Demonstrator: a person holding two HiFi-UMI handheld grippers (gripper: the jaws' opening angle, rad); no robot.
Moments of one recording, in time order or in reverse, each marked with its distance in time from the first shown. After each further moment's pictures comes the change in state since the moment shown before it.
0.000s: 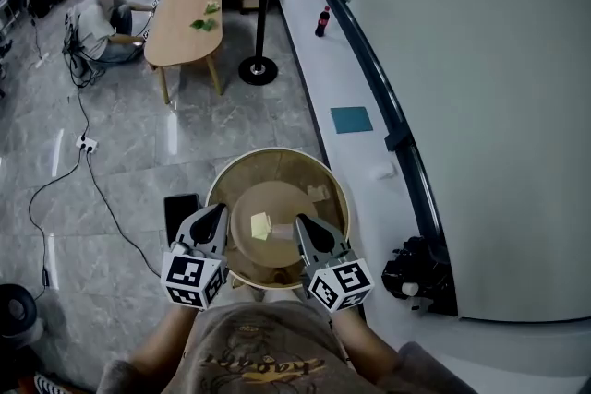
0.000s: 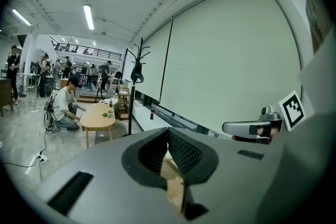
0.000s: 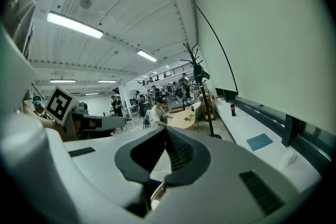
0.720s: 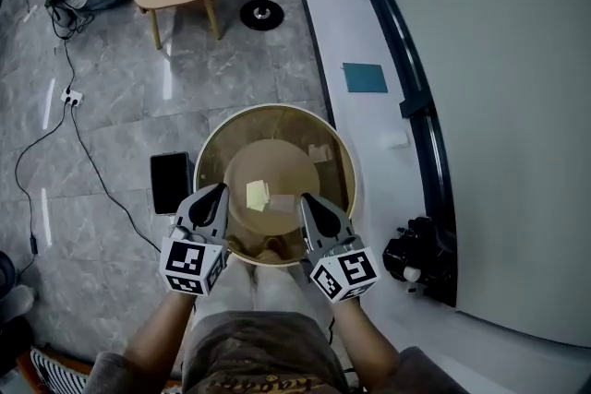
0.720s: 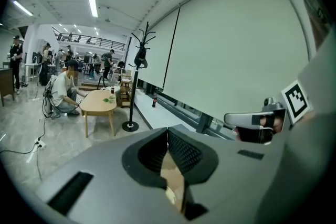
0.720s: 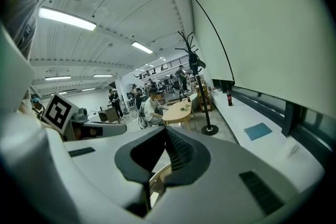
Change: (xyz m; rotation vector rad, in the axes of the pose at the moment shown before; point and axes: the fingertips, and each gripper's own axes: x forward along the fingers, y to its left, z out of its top) left arm 0.058 0.022 -0.088 -0.049 0.094 0.008; right arm 0.040 -0.042 -0.062 0.018 0.081 -0.027
